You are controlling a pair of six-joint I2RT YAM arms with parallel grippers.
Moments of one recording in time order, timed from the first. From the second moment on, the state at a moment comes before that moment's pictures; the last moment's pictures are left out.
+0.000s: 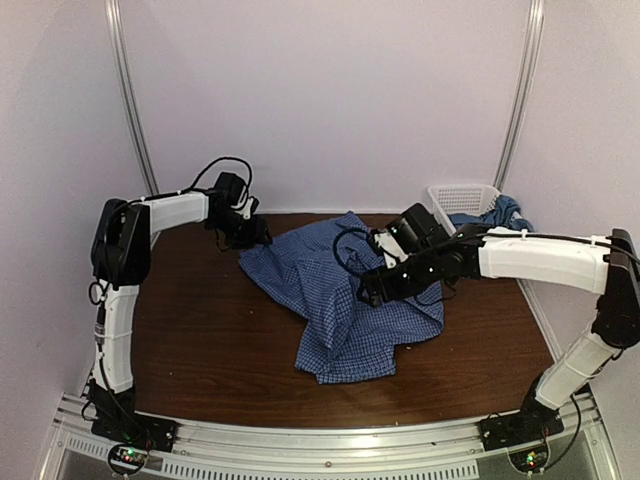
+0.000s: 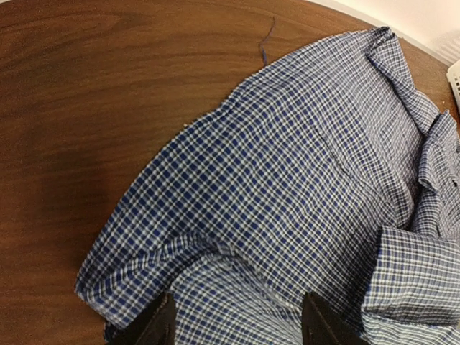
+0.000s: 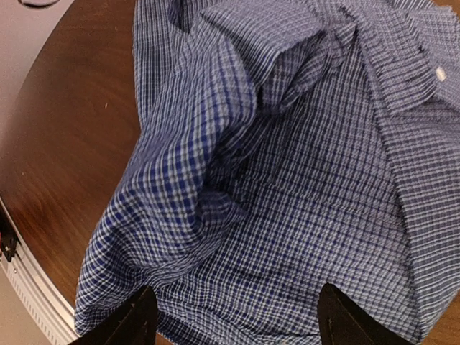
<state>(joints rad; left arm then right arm) -0.34 2.25 1.82 -0.55 0.27 -0.32 0.77 1.56 1.20 -0.54 -0.04 0.40</state>
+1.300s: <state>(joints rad) -0.21 1.58 1.20 -0.52 0.11 -0.33 0.83 1.73 0.99 -0.47 0.06 0.48</state>
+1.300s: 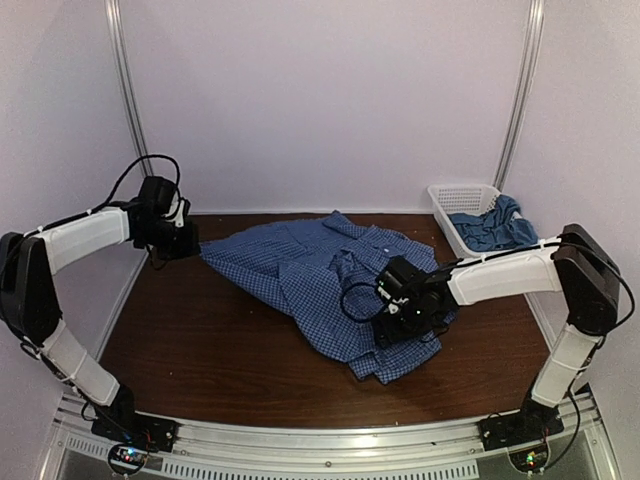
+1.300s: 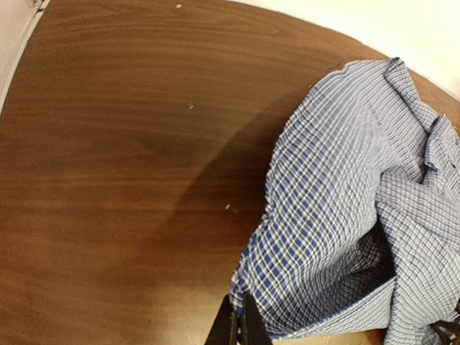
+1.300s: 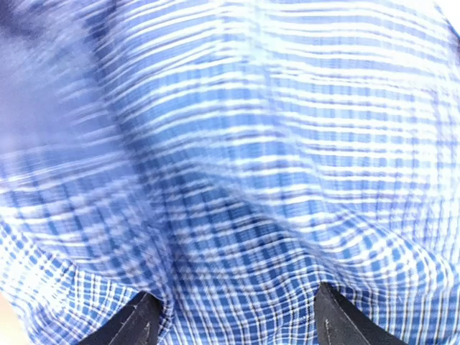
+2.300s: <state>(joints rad) -0.37 1.37 1.00 -0.61 0.07 -0.29 0.85 1.57 1.03 -0.55 0.00 0.39</state>
